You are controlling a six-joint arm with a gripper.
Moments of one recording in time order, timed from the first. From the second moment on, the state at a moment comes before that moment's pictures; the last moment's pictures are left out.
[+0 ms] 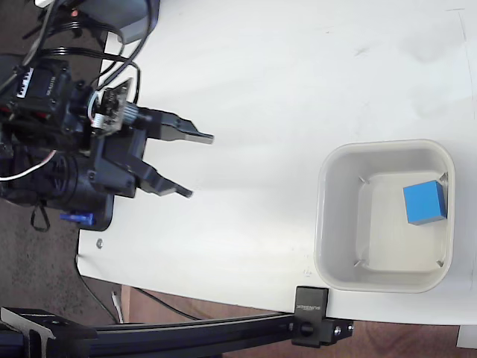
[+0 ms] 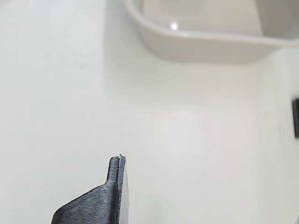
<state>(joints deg) -7.6 121.0 120.6 50.4 12.7 6.3</state>
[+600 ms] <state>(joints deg) -14.2 173.6 172.4 45.7 17.6 6.5</state>
